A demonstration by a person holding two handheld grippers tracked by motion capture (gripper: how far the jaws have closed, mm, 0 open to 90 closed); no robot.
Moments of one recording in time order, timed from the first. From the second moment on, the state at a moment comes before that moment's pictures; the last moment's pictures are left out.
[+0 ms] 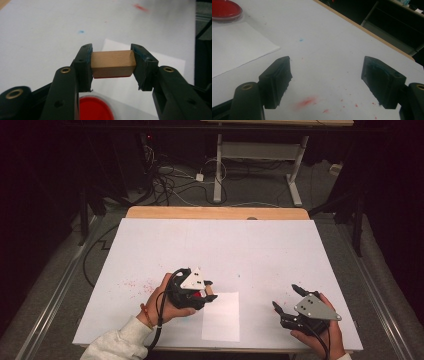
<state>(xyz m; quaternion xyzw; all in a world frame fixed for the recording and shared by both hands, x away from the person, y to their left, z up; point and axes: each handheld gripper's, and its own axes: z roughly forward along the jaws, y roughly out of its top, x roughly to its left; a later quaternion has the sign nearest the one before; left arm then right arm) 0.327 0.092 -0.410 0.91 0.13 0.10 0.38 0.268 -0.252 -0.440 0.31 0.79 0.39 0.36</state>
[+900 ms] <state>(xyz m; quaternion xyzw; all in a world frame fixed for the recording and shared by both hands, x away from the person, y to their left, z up) 0.314 0.051 -0.464 0.93 0.10 0.08 0.35 0.269 -0.251 -0.442 0.31 0.79 0.38 0.37</state>
